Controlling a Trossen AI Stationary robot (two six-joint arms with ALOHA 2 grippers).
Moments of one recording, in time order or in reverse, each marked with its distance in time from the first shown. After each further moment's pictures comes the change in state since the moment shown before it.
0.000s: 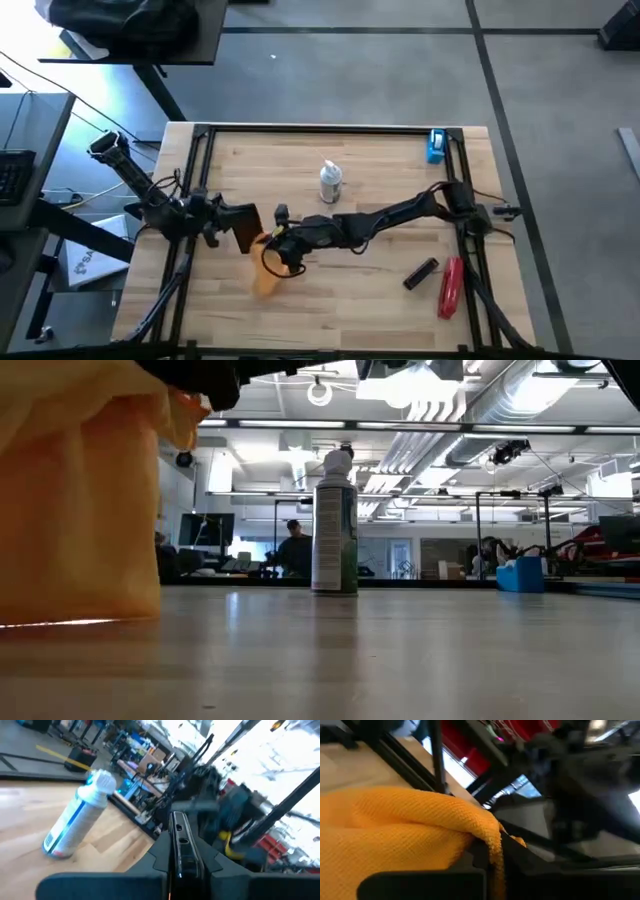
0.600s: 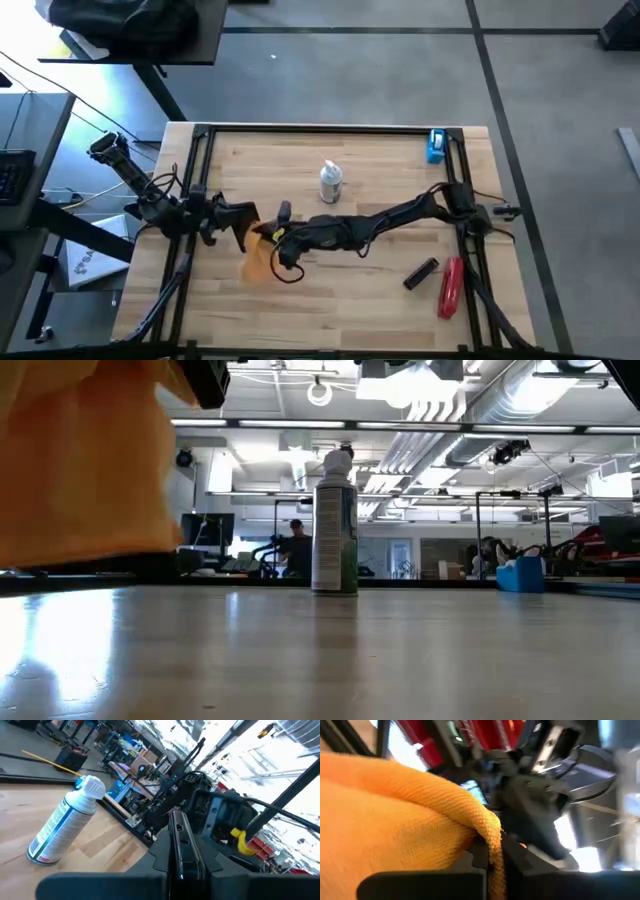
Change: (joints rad) left arm 0.006 -0.006 0.009 0.000 0.051 -0.004; right arm 0.000 0.002 -0.001 0.235 0.212 -0.435
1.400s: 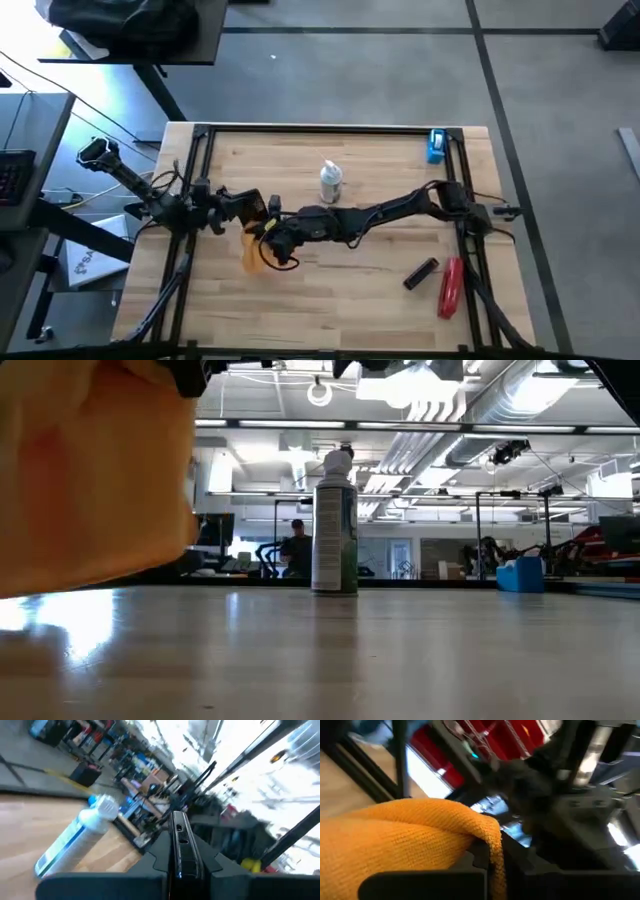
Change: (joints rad) left arm 0.153 0.061 -0.002 0.167 0.016 0.019; right arm -0.037 0.059 0.100 -0.147 -0.214 0.335
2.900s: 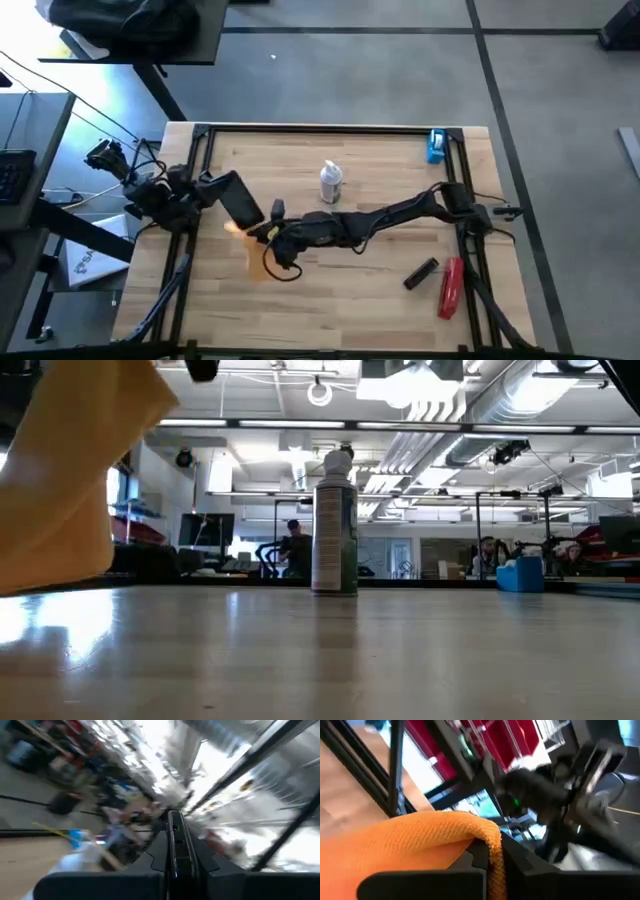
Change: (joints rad) left arm -0.041 -0.191 0.003 0.031 -0.080 0.253; right arm 0.044 -0.060 -0.005 -0.026 0.055 -0.152
